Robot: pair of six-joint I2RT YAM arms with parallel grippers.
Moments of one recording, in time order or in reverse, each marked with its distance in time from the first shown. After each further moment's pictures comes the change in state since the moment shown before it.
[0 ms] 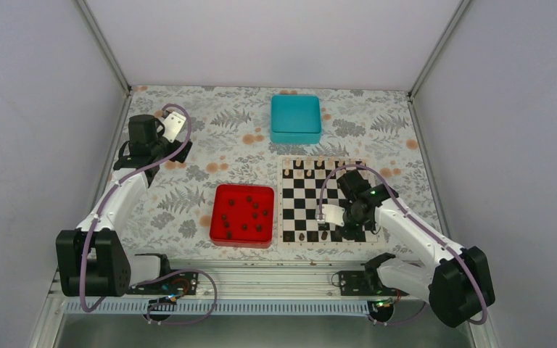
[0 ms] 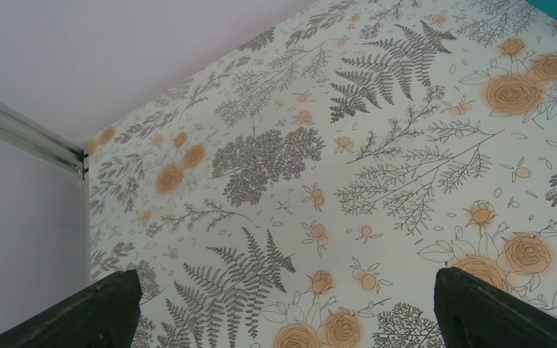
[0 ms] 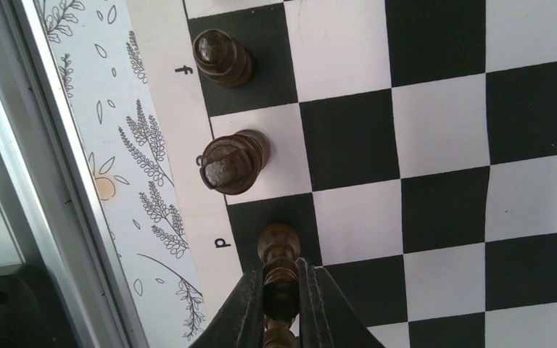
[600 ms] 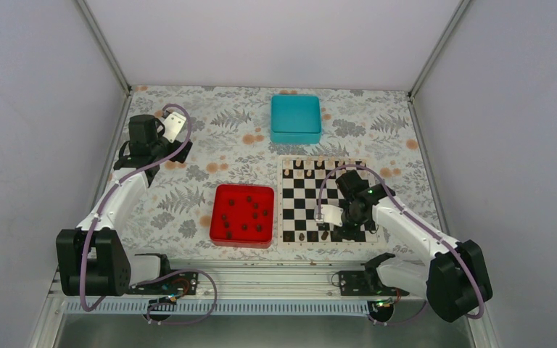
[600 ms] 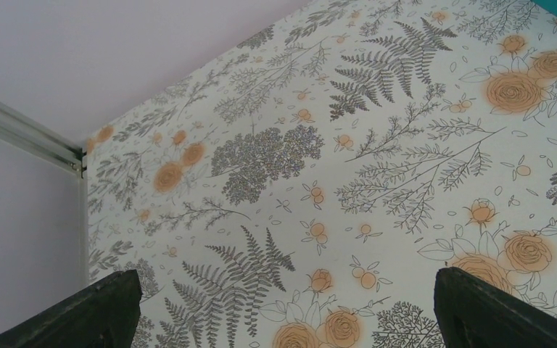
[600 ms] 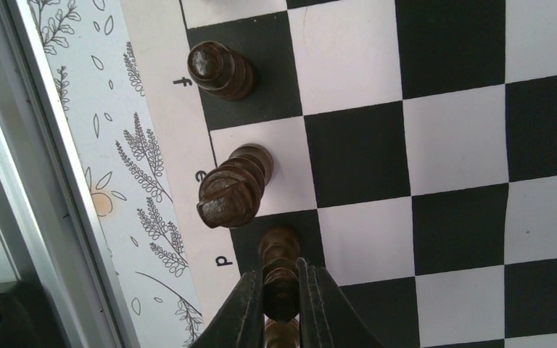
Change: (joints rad) left arm 0.000 0.006 0.000 -0.001 -0.002 0.000; right arm -0.007 0.042 -0.021 0.046 -0.027 -0.003
